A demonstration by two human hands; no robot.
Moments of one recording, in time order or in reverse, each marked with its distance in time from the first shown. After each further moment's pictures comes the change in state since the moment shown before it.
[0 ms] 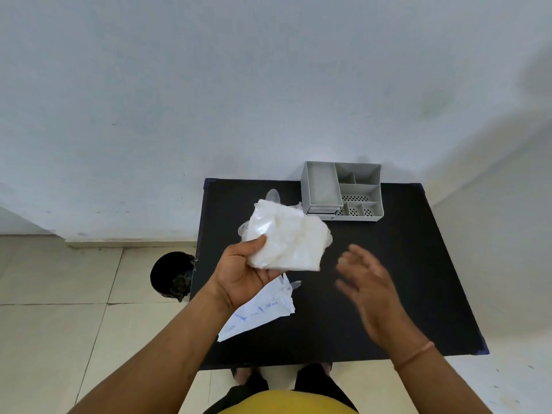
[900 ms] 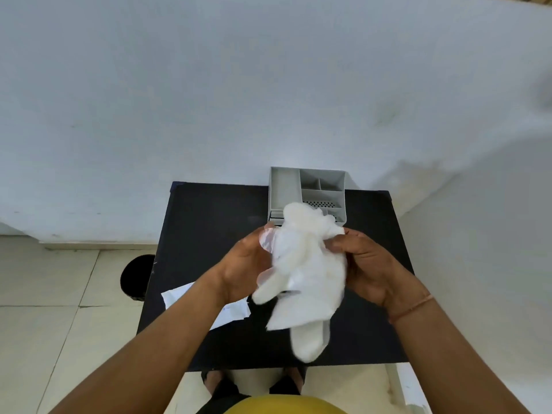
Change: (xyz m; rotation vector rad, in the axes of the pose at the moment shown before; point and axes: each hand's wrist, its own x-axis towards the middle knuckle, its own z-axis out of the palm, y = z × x) left_hand 0.042 -0.072 0.104 0.506 -0.071 -0.023; right_hand 0.037 -0.098 -0.091 0.098 -0.507 0.143
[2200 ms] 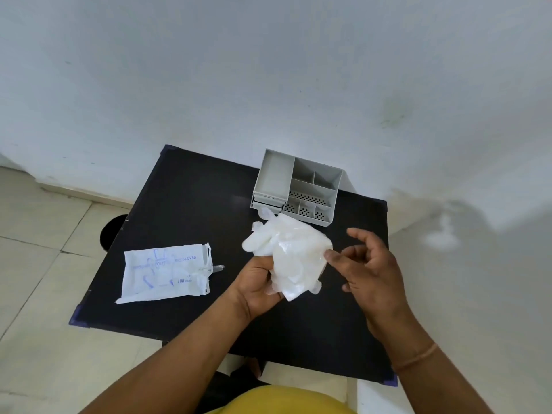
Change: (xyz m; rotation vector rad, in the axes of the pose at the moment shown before) left_hand 0.084 -0.116 0.066 -0.558 0.139 0.132; right_hand -0.031 0.003 -0.090 -0.670 0.400 -0.195
